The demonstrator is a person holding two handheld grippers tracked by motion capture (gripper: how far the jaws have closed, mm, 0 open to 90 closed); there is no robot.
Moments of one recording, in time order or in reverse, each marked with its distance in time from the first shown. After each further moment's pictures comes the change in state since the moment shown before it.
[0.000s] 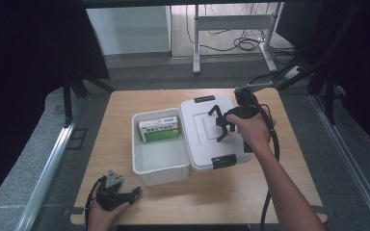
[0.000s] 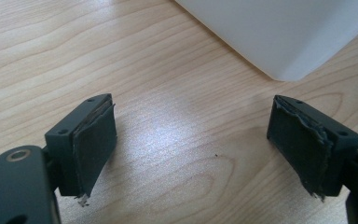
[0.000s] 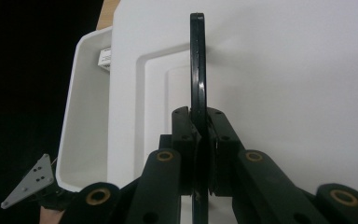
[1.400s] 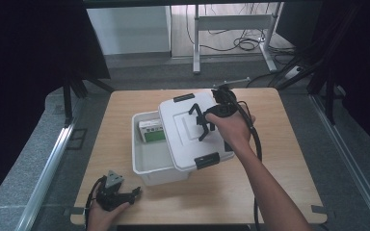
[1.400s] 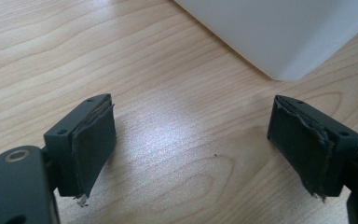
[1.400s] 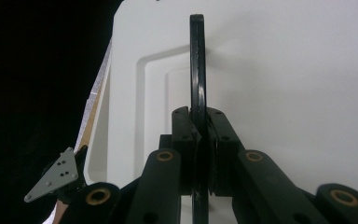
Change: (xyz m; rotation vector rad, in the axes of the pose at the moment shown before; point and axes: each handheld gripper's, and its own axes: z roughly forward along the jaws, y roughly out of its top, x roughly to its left) left arm 0.000 0.000 0.000 0.000 -0.004 0.002; right arm 0.052 0.000 0.018 0.008 0.031 -0.085
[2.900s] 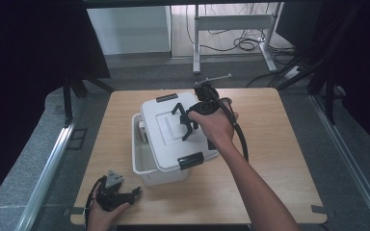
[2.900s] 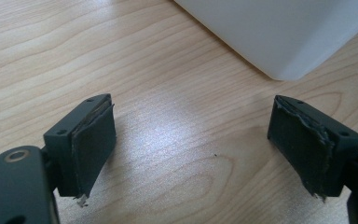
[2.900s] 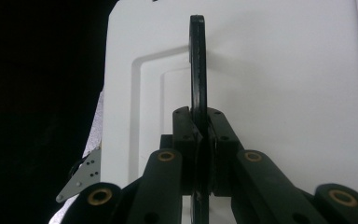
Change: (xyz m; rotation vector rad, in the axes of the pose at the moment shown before) left arm 0.000 0.000 0.000 -0.001 0.001 0.000; right arm 0.041 0.007 0.017 0.035 0.039 -0.014
